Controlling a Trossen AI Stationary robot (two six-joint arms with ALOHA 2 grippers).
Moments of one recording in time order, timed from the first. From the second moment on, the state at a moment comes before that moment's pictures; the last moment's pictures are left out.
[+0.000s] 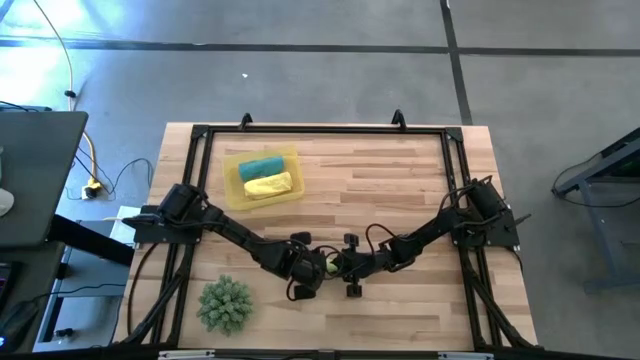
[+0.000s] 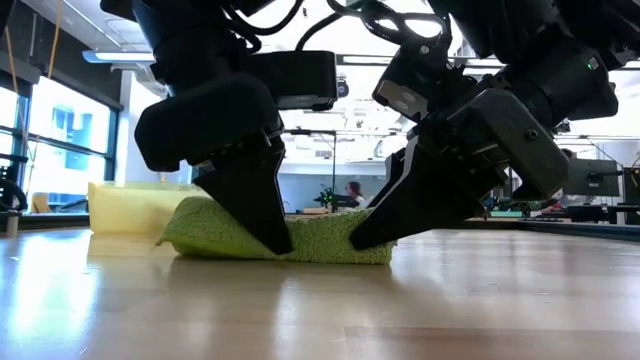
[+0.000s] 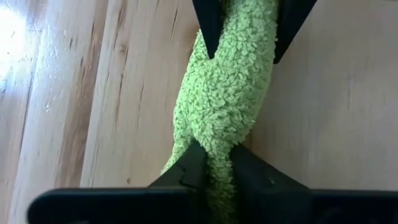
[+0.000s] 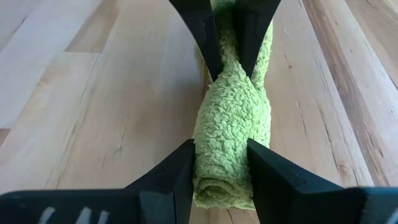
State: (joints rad) left arm -0.29 2.04 1.26 -0.46 -0.30 -0.43; right arm 0.41 1.94 0.84 0.42 0.27 0.23
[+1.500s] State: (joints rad) left arm -0.14 1.86 1.25 -0.66 -0.28 -0.35; right arm 0.35 1.28 0.84 -0.32 0.09 0.39
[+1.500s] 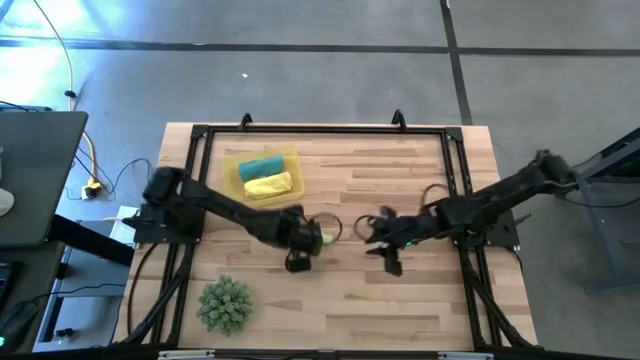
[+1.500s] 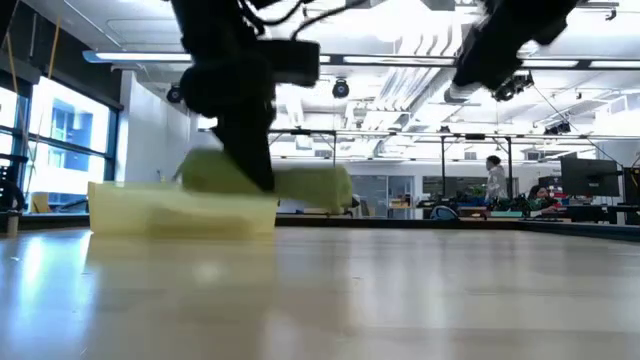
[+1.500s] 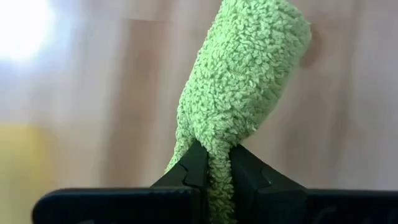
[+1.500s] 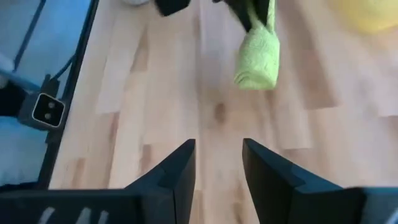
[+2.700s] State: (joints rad) left arm 0.43 1.46 0.76 -0.54 -0.45 -0.18; right arm 0.38 0.85 0.84 -0.70 0.39 0.41
